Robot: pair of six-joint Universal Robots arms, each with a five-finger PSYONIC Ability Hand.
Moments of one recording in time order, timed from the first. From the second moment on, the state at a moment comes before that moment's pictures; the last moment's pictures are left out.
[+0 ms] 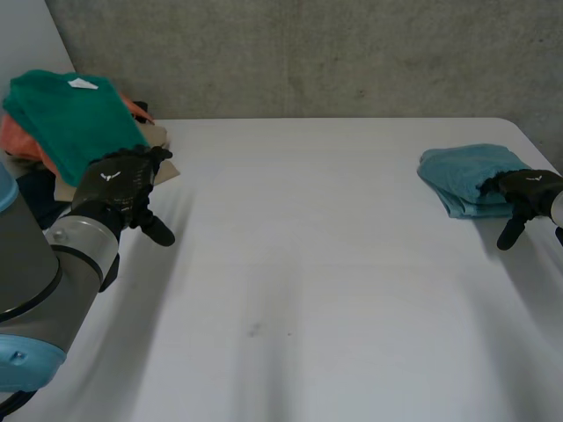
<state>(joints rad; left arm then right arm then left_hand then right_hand) 4.34 -1.73 -1.73 3.31 -1.65 3.19 1.47 -0.78 0.98 0.33 1.22 2.63 0.20 0.20 0.21 0.21 0.05 0.21 0.22 0.21 0.23 0.07</state>
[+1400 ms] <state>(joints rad) 4.34 -1.73 -1.72 3.31 -1.65 3.19 1.55 -0.61 0.77 0.08 1.22 2.46 0.20 0.20 0.21 0.21 0.05 0.75 0.88 0.88 0.88 0.67</state>
